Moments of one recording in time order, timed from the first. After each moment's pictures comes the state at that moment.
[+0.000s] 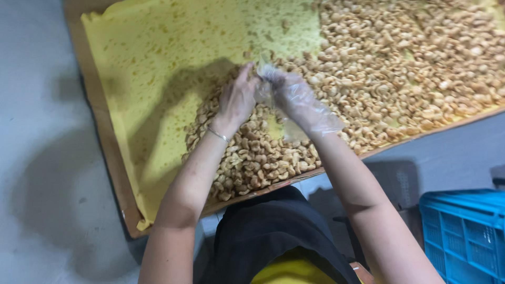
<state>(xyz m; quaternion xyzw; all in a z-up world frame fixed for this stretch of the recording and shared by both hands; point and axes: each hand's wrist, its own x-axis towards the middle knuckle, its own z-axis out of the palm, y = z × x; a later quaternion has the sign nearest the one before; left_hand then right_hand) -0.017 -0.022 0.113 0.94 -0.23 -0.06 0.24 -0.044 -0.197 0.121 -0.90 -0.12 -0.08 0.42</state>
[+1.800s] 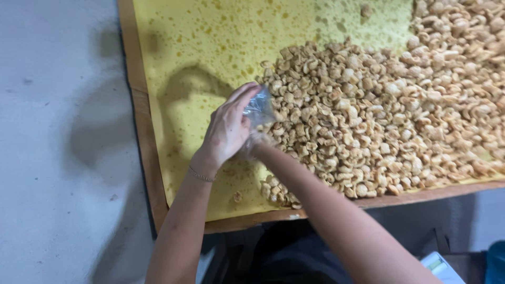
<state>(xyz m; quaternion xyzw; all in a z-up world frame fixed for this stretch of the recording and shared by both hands) -0.041 0.122 0.121 0.92 -0.16 -0.08 0.34 -0.092 0.043 -0.114 -0.79 -0.53 0.30 -0.06</state>
